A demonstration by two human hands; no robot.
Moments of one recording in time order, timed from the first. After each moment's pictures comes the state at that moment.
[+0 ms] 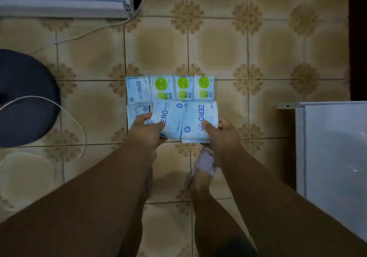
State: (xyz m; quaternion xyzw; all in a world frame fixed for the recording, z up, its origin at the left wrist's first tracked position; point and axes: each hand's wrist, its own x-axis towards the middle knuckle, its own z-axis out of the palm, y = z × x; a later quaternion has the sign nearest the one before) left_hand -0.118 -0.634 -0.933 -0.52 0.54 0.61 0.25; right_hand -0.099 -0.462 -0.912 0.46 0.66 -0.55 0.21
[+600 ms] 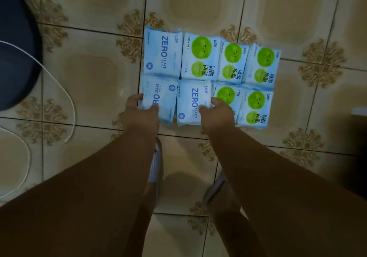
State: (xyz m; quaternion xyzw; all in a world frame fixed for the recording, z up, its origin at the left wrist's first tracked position) left_hand -0.097 -0.721 -1.130 -0.52 0.71 0.46 0.16; right_hand -0.121 -0.561 -1.131 0.34 0.80 -0.39 0.30
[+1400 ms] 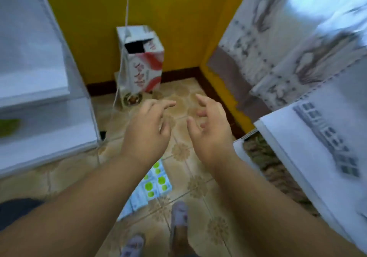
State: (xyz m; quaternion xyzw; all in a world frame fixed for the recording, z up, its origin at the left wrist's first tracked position) left_hand -0.171 -0.586 -0.383 0.26 0.85 0.46 -0.01; right_hand -0.099 -0.453 -0.364 0.19 0.89 -0.36 -0.21
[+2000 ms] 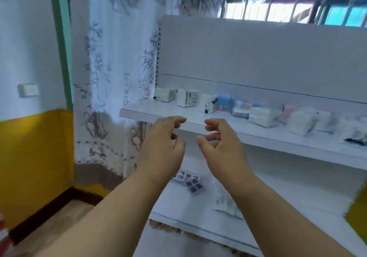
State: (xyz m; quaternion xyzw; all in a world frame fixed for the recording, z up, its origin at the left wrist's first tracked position) left_hand 0.114 -0.363 -0.094 0.59 0.58 0.56 -0.02; right_hand 0.256 -0.319 -0.088 0.41 0.73 -0.22 -0.51
